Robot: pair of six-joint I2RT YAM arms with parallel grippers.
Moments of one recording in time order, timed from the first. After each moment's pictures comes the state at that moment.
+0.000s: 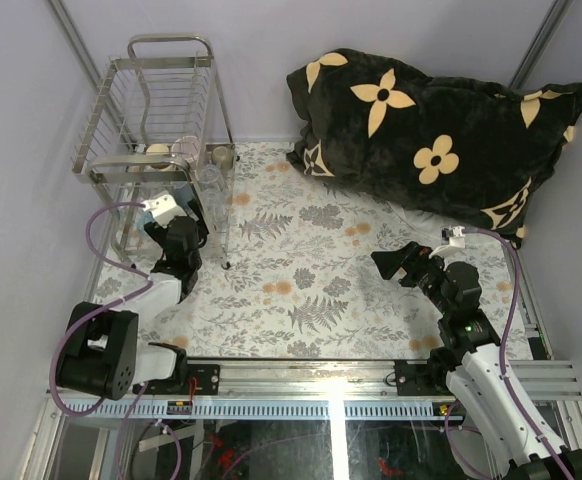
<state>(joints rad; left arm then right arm) -0.19 1.28 0.46 0.50 -0.53 -0.42 0.24 0.49 0.26 0.03 -0.23 0.65</state>
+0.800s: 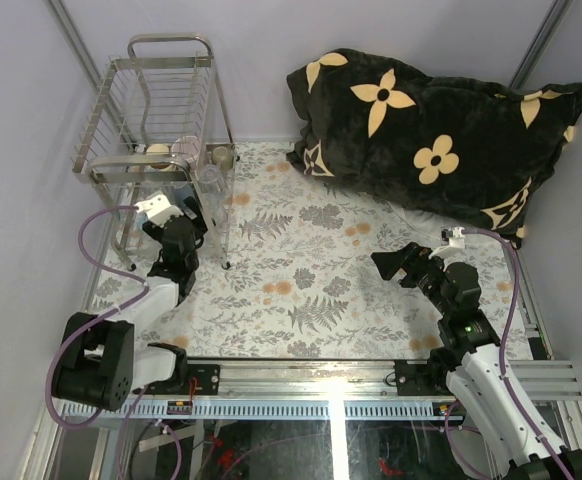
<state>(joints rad) -0.19 1.20 0.45 0.52 -0.52 -0.49 0.24 0.49 0.26 0.03 -0.23 0.65</state>
